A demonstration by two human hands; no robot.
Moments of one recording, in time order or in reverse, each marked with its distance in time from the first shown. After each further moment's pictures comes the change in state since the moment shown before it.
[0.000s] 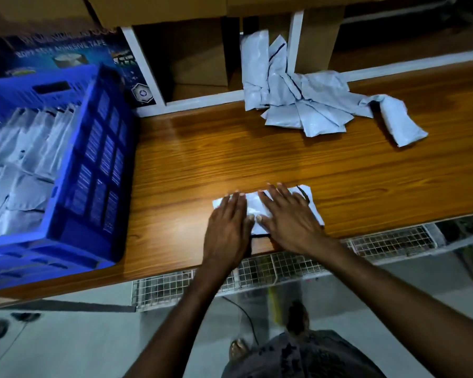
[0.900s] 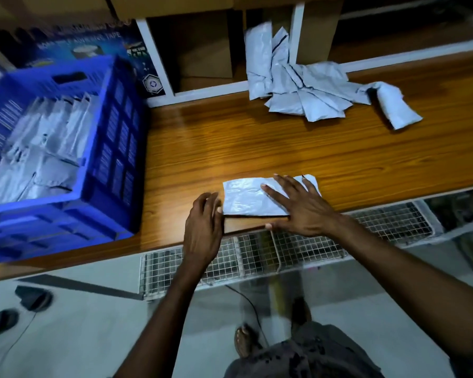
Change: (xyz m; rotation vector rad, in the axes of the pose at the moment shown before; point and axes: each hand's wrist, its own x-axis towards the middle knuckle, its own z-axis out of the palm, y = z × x) left_hand -0.065 -0.046 -0.032 -0.212 0.104 -0.172; right_hand -0.036 0.008 -0.003 -0.108 -0.173 -0.147
